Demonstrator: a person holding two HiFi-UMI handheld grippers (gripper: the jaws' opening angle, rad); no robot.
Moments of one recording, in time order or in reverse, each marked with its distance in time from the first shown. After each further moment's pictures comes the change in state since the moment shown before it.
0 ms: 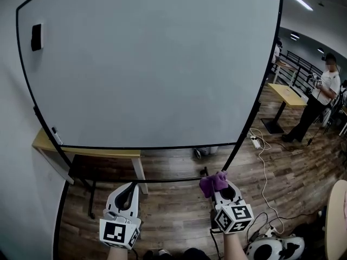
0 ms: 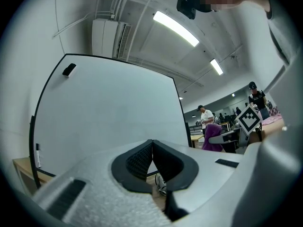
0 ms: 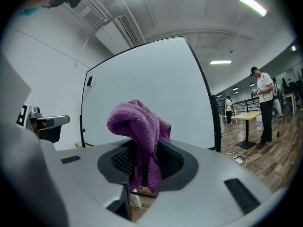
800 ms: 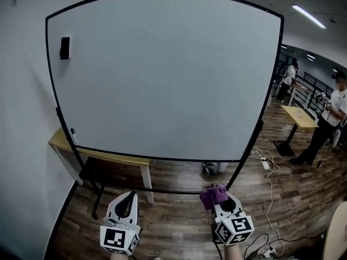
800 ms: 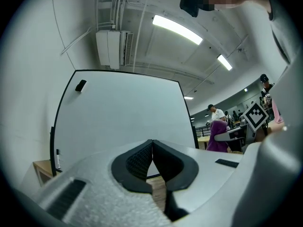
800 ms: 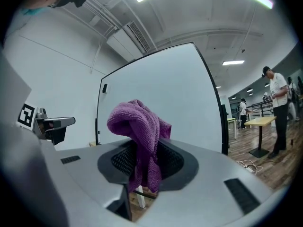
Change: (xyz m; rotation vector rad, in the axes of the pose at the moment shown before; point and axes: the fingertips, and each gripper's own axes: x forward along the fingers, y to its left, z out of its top) left arm -0.047 -0.031 0.035 0.025 -0.020 0.167; right arm -0.041 0.006 0.034 -0.048 -0.032 0.161
